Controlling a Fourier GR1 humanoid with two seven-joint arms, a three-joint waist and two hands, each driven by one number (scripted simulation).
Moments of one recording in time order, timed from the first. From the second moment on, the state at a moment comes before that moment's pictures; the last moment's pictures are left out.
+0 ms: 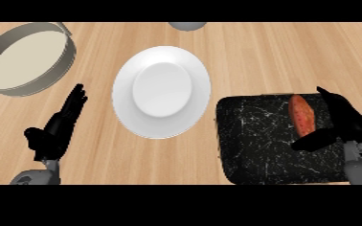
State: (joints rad) left arm -0.05 0.29 -0.01 -1.32 0.10 0.01 -0.16; right arm -0.13 -0.52 0.11 -1.60 0.44 0.15 0.85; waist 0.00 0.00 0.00
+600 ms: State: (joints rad) left arm -0.05 0.26 0.03 -1.34 0.07 -0.03 -0.12; right arm -0.18 -0.44 0.06 -1.44 0.52 0.19 0.67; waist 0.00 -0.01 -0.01
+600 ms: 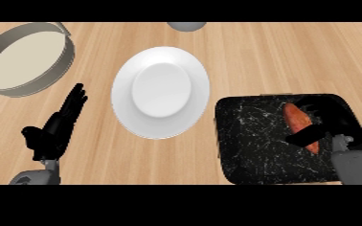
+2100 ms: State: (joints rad) left arm -0.03 0.25 0.06 -1.36 0.05 -0.05 -0.12; right arm 0.35 -0.17 0.76 -2.32 1.56 -0.06 0.98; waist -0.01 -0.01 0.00
